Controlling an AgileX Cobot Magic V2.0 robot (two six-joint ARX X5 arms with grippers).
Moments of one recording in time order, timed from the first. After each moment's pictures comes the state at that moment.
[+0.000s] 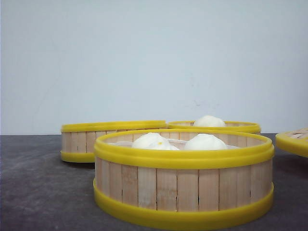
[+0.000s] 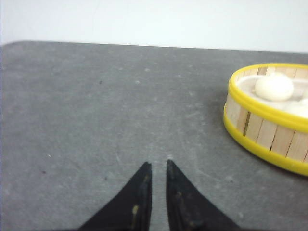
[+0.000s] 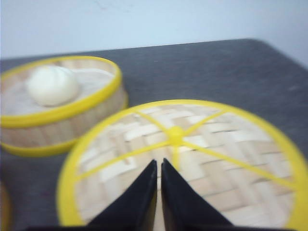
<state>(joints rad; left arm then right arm) -0.03 0.00 0.03 -0.18 -0.05 -0.10 -0.03 0.00 0.01 -0.17 -0.06 0.17</state>
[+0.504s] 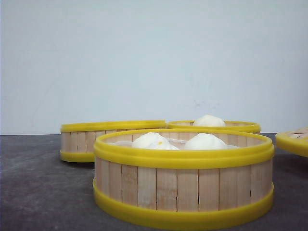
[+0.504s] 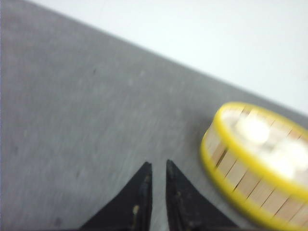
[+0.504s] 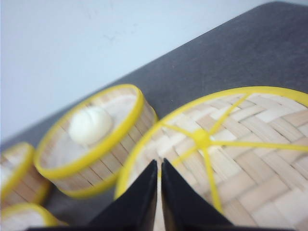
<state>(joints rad) -0.03 0.03 0.11 -0.19 -0.06 -0.37 -0.03 0.02 0.08 -0.13 -0.09 0.58</state>
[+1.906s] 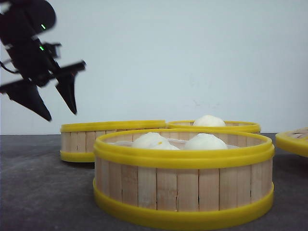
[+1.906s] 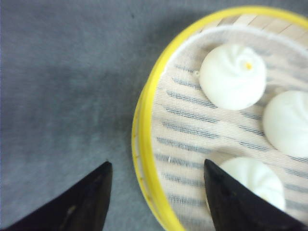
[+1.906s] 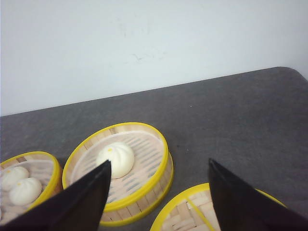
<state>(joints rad) -0.20 1.74 1.32 -0.54 0.13 -0.25 0.04 0.57 0.77 -0.41 -0.08 0.27</state>
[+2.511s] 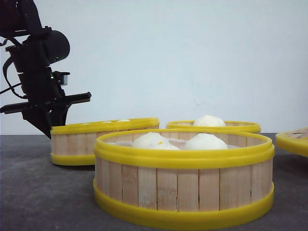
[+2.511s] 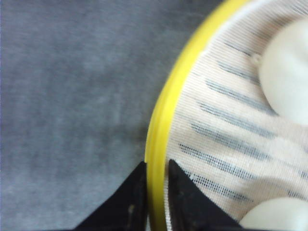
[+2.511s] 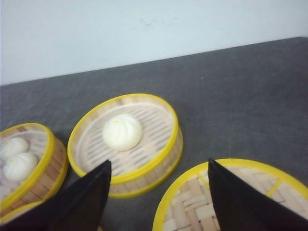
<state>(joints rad) -0.21 1.86 1.36 -0.55 0.02 -0.25 0.10 0.65 0.77 -0.45 -0.08 0.26</state>
